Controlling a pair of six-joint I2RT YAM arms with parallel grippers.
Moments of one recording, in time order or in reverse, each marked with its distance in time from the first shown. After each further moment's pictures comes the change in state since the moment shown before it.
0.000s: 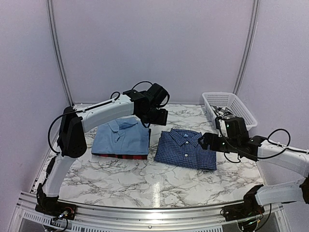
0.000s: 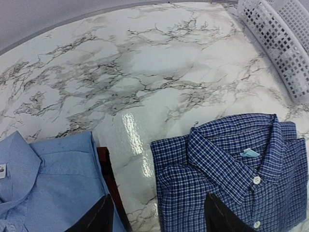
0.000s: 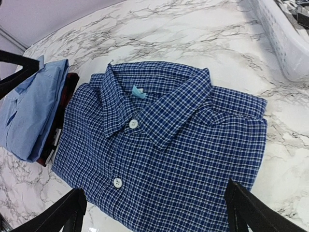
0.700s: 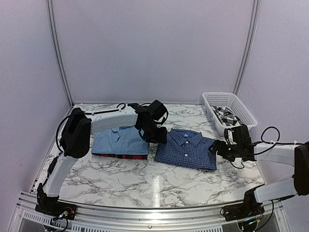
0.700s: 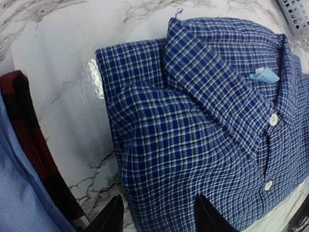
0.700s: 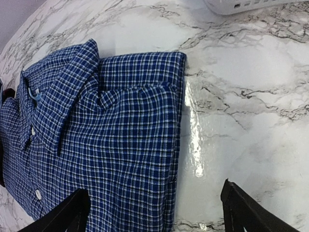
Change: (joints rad) left arm 0.003 0.012 -0.188 0.048 0.347 -0.046; right arm -0.284 0.132 -0.119 0.092 -0.117 0.008
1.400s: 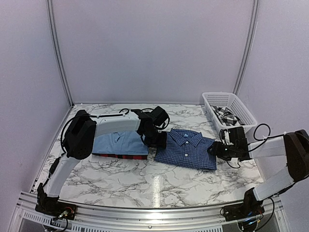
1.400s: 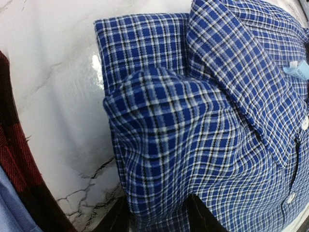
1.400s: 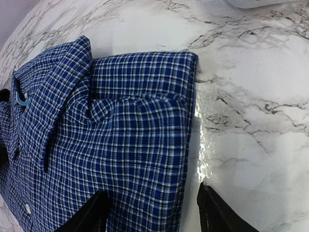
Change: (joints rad) left arm -0.019 0.043 -0.047 0.054 -0.021 -0.041; right arm -0.019 0.171 -0.012 0.175 -0.049 -0.004
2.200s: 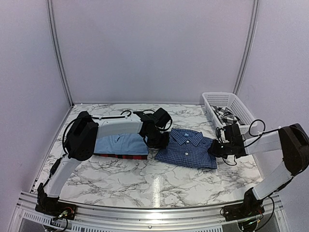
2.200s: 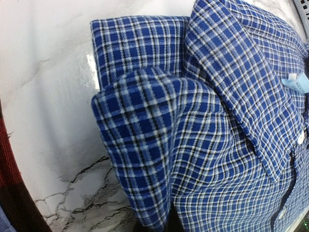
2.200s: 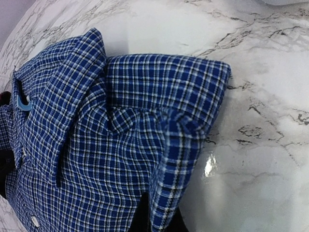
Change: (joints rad) left arm -0.022 0.019 0.010 0.048 -0.021 -0.115; right arm 0.047 0.095 0.073 0.004 -0.012 0.049
